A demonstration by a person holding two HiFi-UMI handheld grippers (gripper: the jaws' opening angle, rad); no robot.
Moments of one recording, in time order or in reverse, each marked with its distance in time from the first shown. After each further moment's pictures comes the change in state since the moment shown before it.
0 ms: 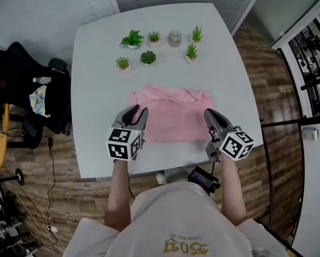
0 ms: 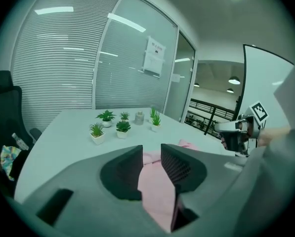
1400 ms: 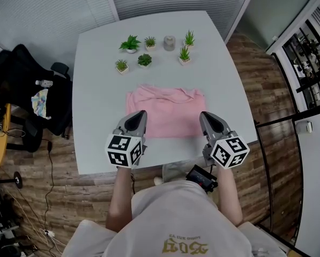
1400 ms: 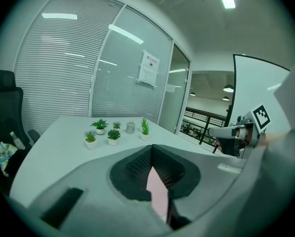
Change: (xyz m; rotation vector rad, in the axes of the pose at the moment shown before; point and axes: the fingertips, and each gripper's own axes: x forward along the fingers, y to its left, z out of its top) left arm -0.047 -0.060 0.012 -0.005 -0.114 -0.039; right arm -0.052 0.049 0.008 -0.278 -0.022 -0.067
